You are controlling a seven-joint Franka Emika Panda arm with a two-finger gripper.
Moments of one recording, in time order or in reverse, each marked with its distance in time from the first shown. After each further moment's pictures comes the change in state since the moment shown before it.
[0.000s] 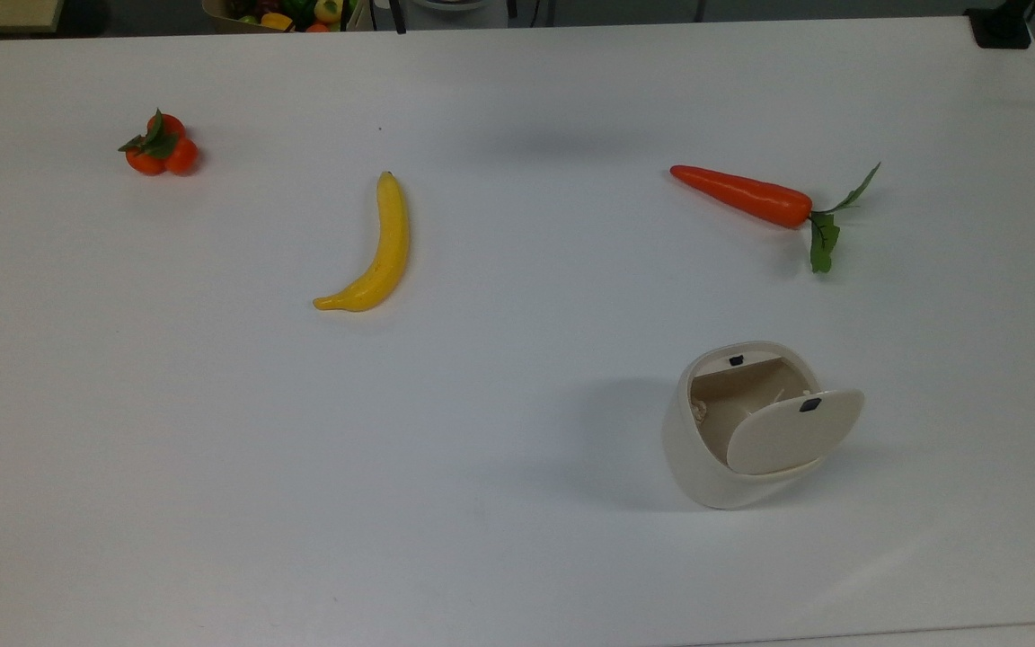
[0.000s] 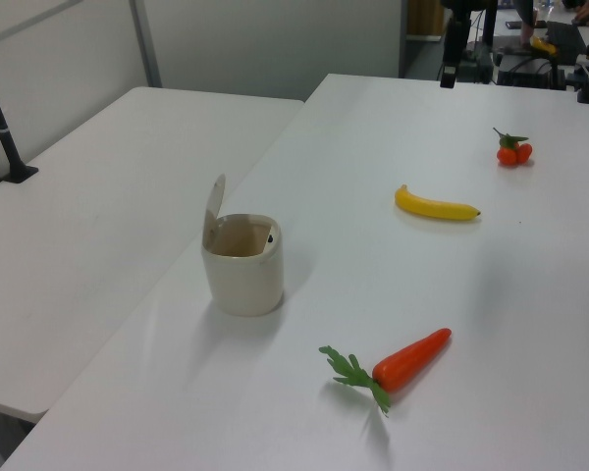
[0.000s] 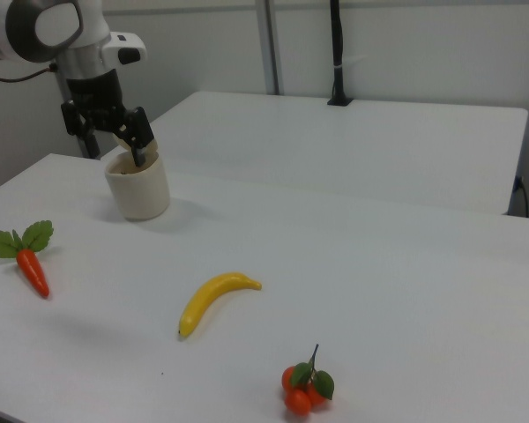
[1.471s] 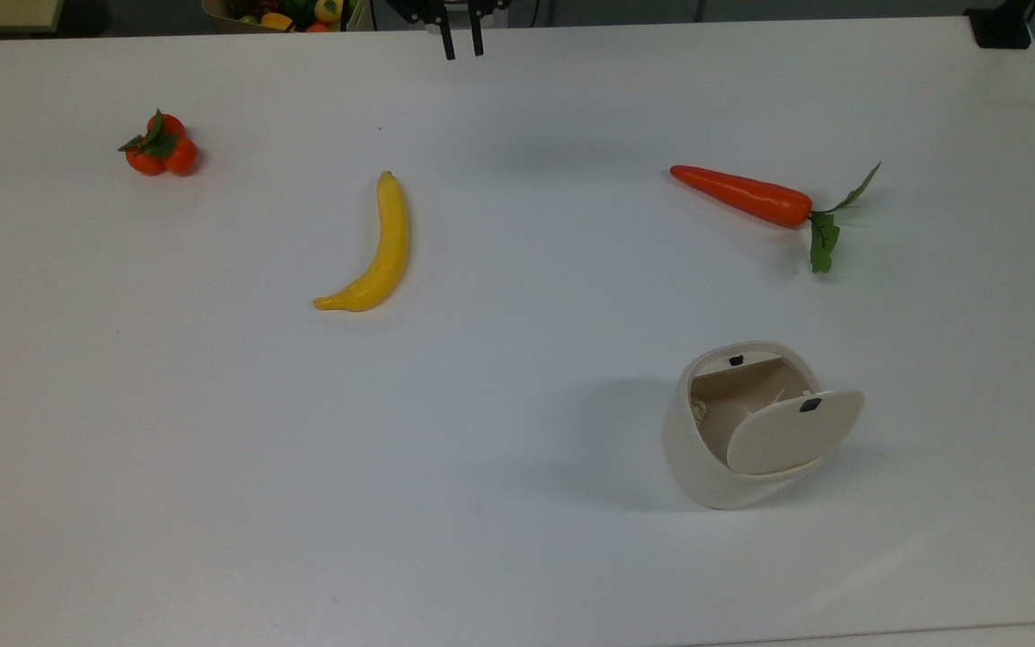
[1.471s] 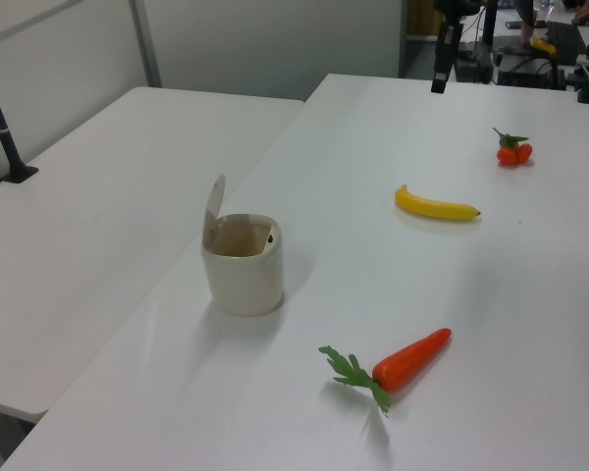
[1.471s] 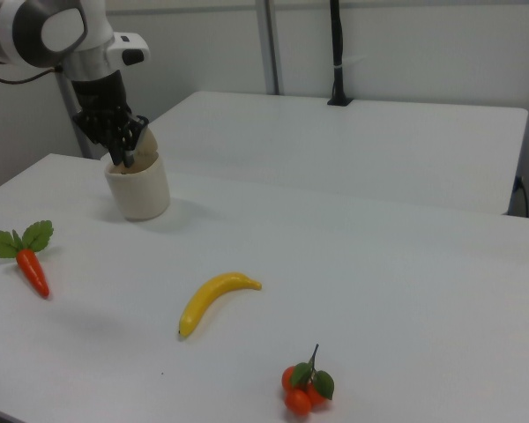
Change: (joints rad) arm 0.004 0.019 0.000 0.000 0.014 0.055 -0.016
